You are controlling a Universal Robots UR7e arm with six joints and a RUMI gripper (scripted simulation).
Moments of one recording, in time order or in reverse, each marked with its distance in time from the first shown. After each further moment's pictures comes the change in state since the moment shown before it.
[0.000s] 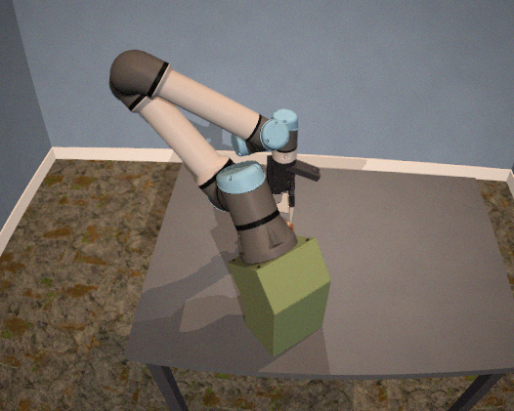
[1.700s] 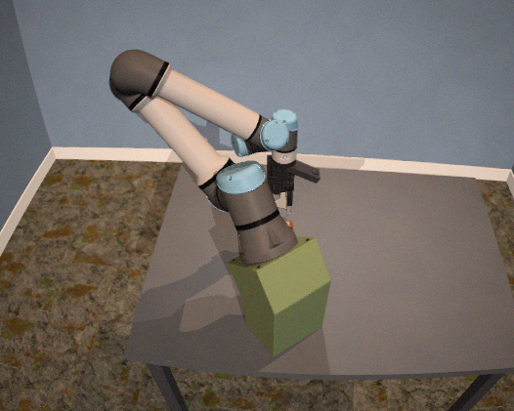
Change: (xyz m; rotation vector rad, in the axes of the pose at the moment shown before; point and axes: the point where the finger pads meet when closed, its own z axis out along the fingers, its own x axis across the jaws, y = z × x) arm 0.001 0.000 0.001 0.001 0.001 0.074
